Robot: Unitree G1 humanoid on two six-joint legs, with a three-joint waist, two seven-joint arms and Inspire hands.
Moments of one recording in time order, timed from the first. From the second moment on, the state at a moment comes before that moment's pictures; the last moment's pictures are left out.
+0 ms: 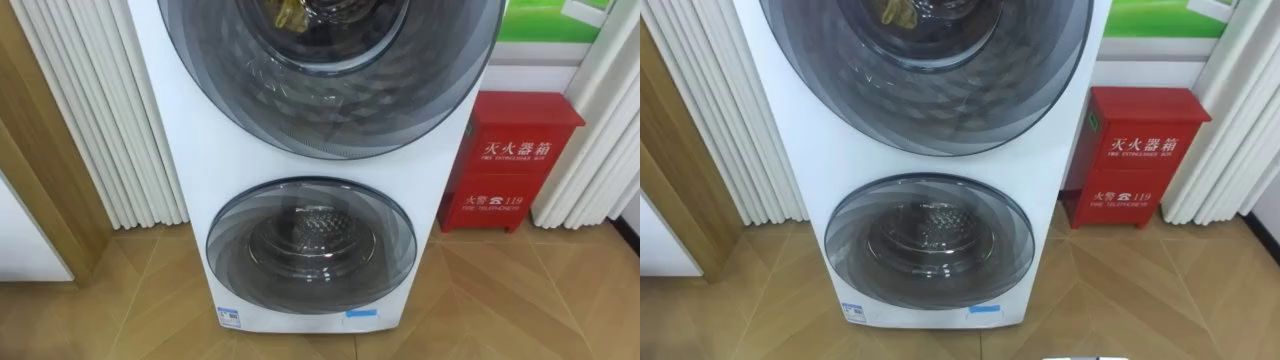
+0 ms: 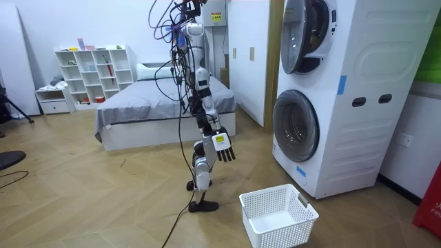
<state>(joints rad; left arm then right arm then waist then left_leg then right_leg) 0.21 0.14 0.10 1.17 0.28 0.10 0.22 0.08 -0.18 0.08 1.28 0.31 -0.01 0.04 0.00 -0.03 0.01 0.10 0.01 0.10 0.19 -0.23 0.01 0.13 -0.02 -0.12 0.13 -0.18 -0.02</state>
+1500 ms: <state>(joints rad) 0.17 0.19 0.14 1.12 0.14 0.05 0.16 -0.32 -0.35 -0.14 0.39 0.43 0.02 -0.17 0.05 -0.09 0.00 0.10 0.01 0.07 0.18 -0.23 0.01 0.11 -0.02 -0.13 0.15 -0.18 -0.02</state>
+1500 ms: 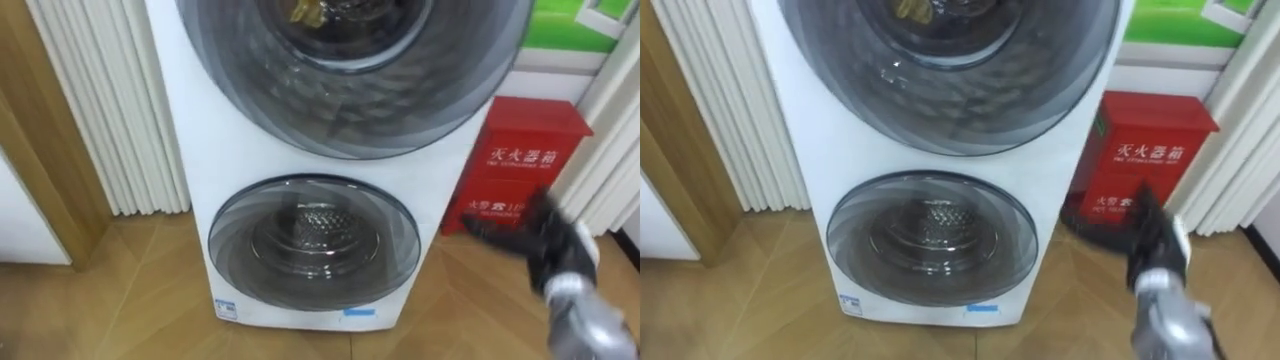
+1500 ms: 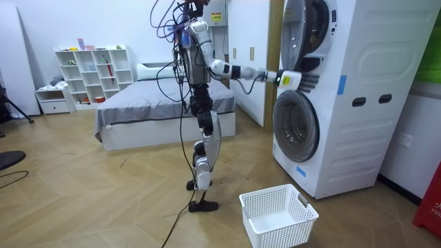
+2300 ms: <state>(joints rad) 0.20 0.22 0.12 1.03 0.28 0.17 0.14 -0.67 -0.51 -0.07 0.44 0.66 0.10 -0.19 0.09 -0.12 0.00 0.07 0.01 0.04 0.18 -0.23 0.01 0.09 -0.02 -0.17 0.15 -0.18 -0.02</state>
